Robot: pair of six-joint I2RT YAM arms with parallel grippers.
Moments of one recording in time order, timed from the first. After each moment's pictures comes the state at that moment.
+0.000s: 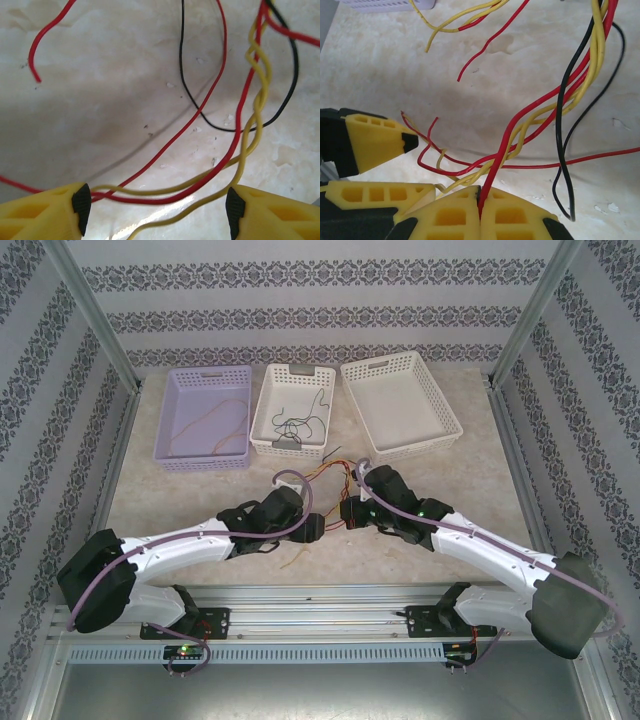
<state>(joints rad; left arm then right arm) -0.88 1.33 0.72 -0.19 -0.07 -0.70 0.73 1.16 0.71 -0.30 -0.17 0.57</state>
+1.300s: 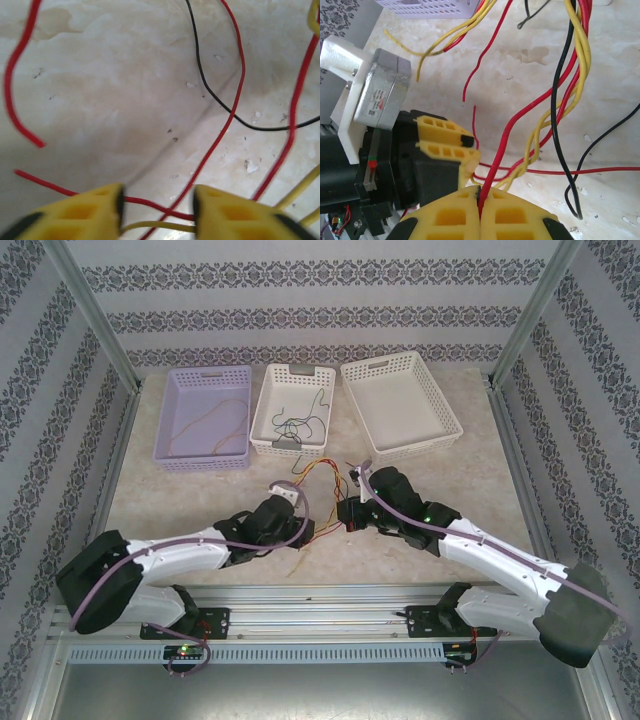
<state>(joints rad) -0.86 1.30 0.56 0.00 -0.08 -0.61 0.75 1.09 0.70 -0.27 -0.22 0.56</state>
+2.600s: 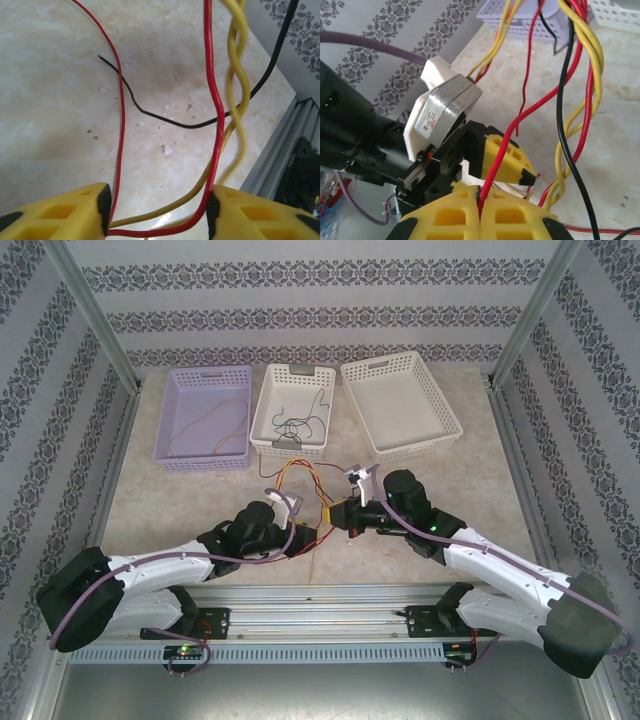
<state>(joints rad) -0.83 1.19 0.42 0.25 0.17 -0.55 0.72 1.03 0.58 0.04 -0.54 0.52</state>
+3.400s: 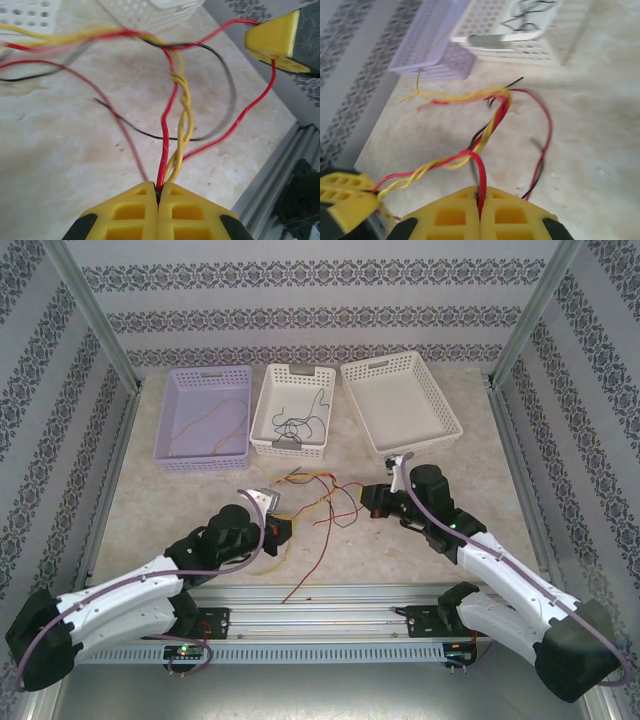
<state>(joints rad) -0.81 0.84 0.41 -0.04 0.04 -0.53 0.45 0.93 0.54 -0.11 -0.37 0.58</state>
